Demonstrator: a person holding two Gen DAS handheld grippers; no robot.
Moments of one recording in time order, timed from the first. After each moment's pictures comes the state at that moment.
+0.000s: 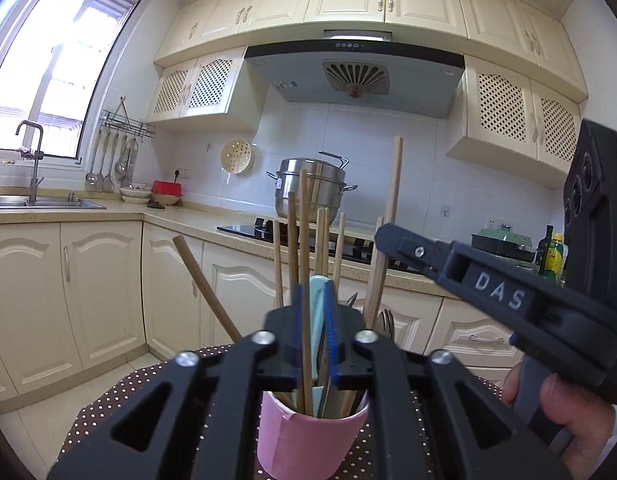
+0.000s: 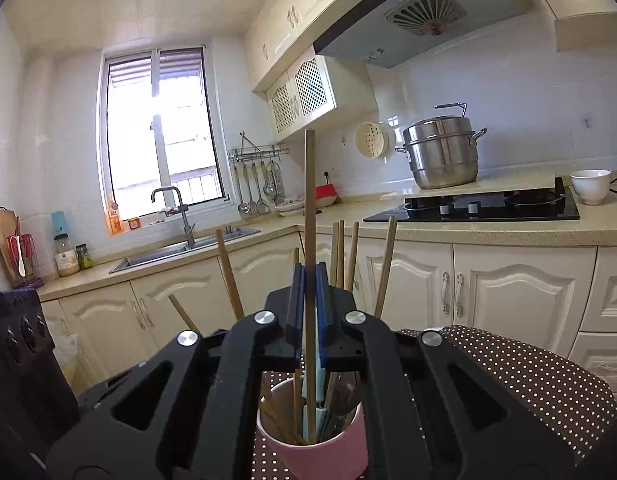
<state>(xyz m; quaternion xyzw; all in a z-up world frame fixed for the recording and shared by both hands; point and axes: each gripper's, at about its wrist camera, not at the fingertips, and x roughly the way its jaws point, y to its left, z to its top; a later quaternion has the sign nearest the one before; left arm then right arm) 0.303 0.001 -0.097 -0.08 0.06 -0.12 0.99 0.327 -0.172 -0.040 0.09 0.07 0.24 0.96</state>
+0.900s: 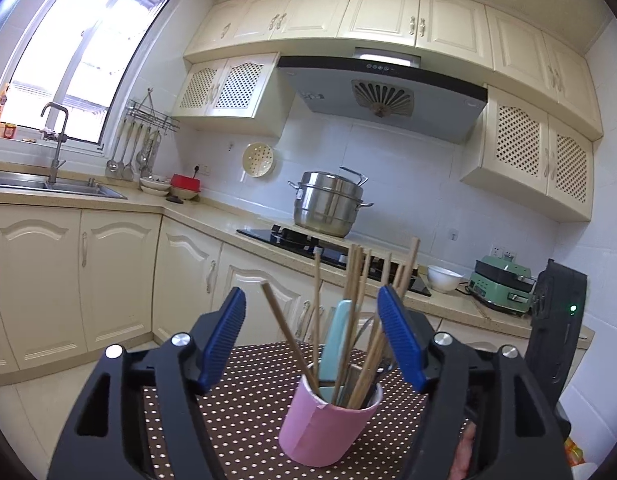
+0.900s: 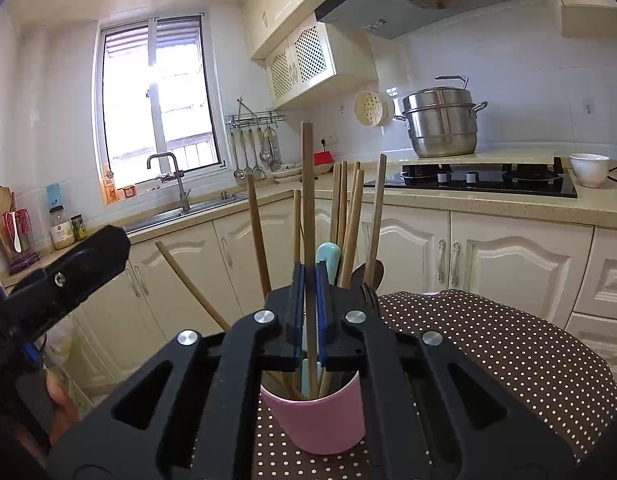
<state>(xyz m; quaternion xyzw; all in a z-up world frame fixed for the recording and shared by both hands) 0.266 0.053 -0.069 -0.13 0.06 -0.10 0.99 0.321 -0.164 -0.063 0.07 0.12 0.24 0.96</state>
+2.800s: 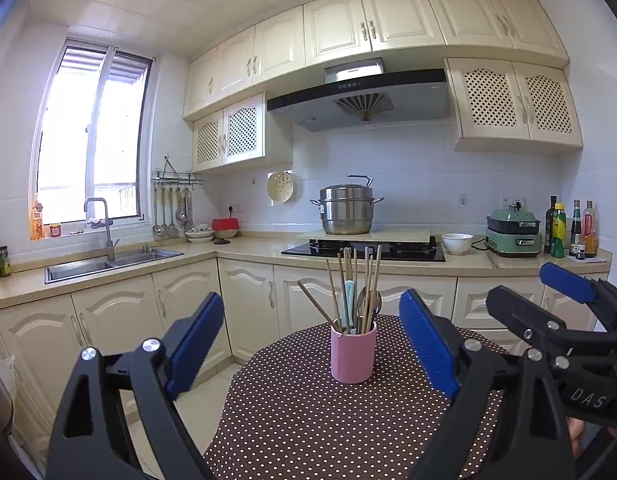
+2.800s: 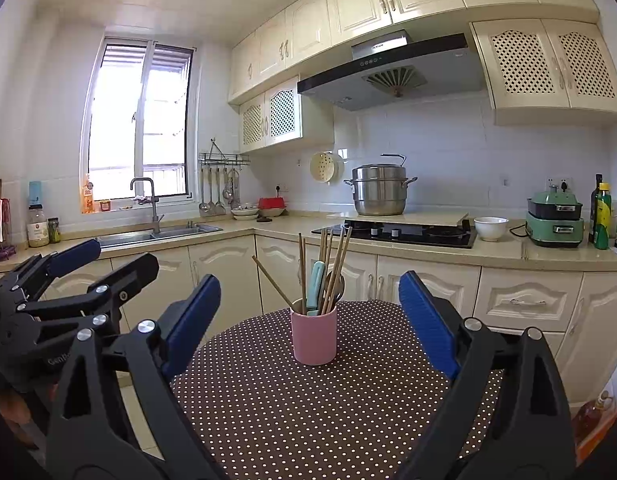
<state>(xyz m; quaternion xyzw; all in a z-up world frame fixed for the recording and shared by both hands) 0.037 0.021 0.006 0.02 0.05 -0.02 1.00 0.047 -0.165 0.007 0.02 0.04 0.11 0.99</state>
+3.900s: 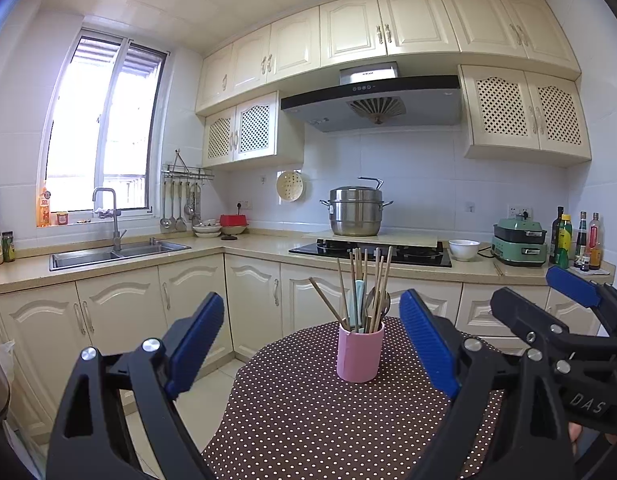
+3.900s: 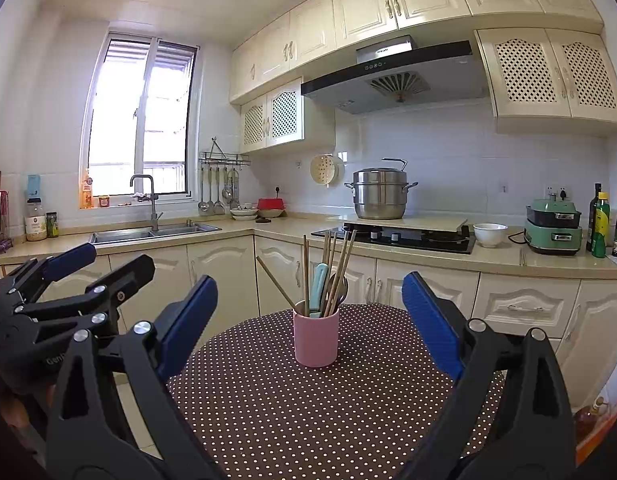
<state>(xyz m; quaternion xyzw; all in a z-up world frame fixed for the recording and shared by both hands) 0.035 0.029 0.000 0.00 0.05 -0.01 1.00 0.044 -0.155 0.007 0.01 0.04 0.11 0.99</state>
